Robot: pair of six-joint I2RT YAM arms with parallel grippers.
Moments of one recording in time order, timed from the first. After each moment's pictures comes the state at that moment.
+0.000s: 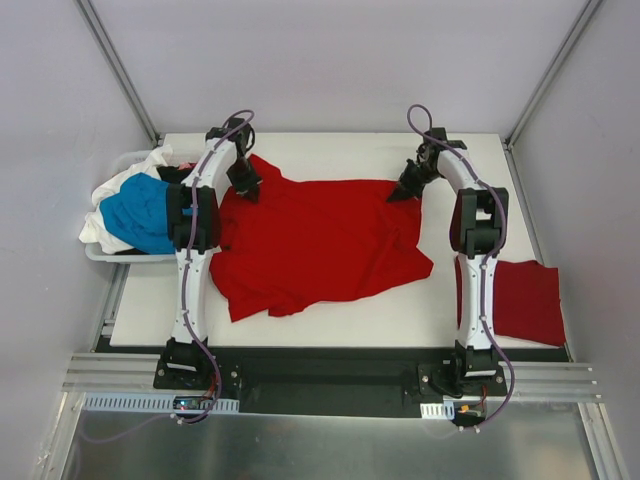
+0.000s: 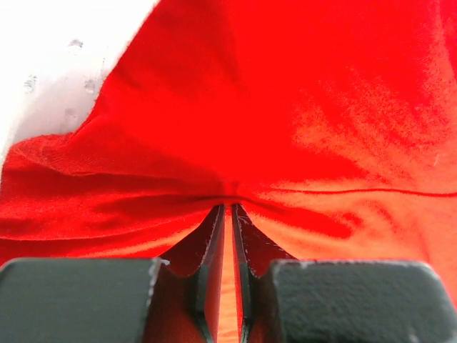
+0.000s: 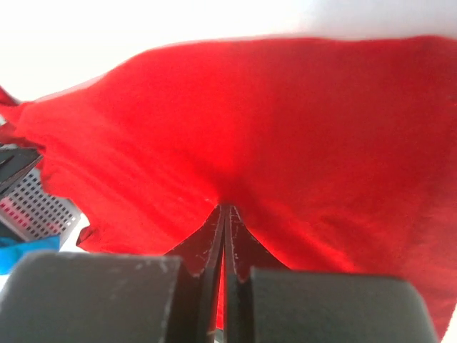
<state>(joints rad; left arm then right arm) -0.11 2.50 2.27 -1.14 0.07 -0.62 0.09 2.47 2.13 -0.94 -0.50 0.59</state>
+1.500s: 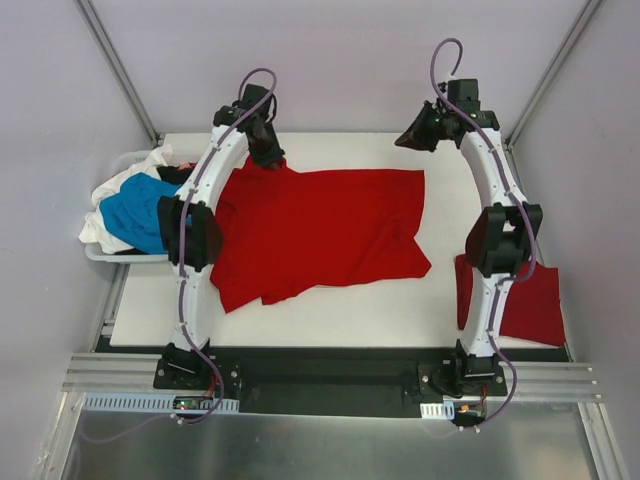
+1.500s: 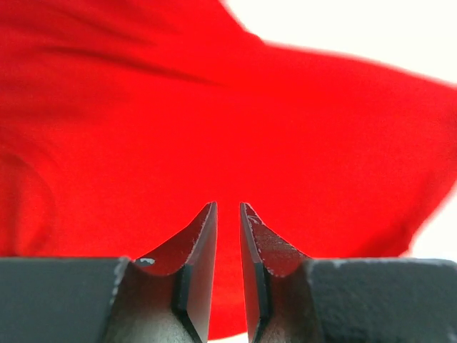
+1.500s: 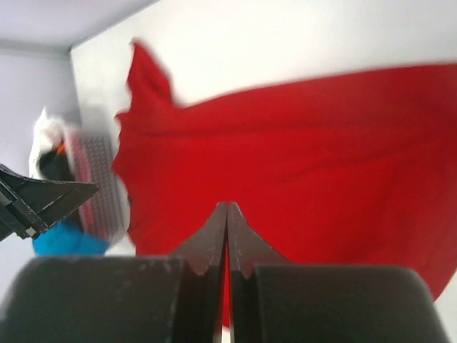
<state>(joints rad) -0.24 2.29 2.33 -1.08 0.04 -0.59 0.08 2.21 2.21 -0.78 -0.44 0.57</state>
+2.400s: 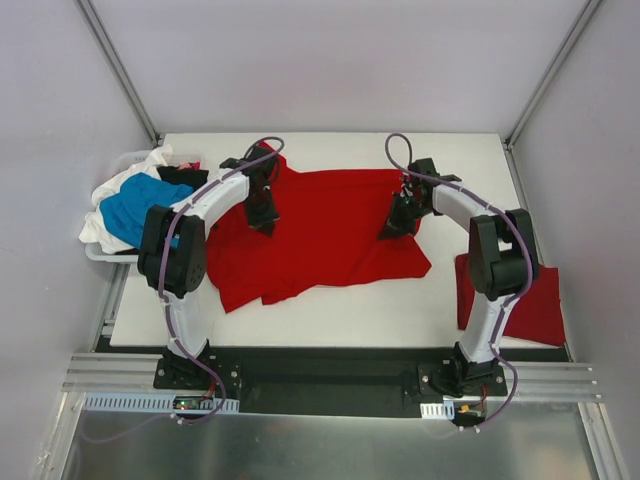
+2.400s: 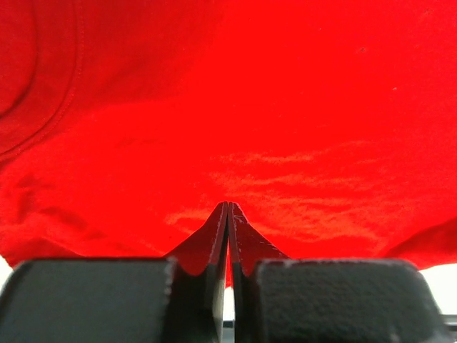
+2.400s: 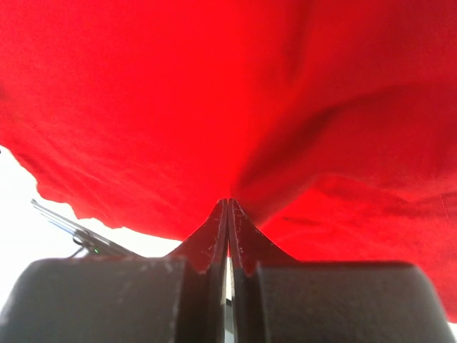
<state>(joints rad) -0.34 1.92 1.52 -0.95 0.04 -0.60 0.24 1.92 1.37 -0.67 -0.43 0.54</state>
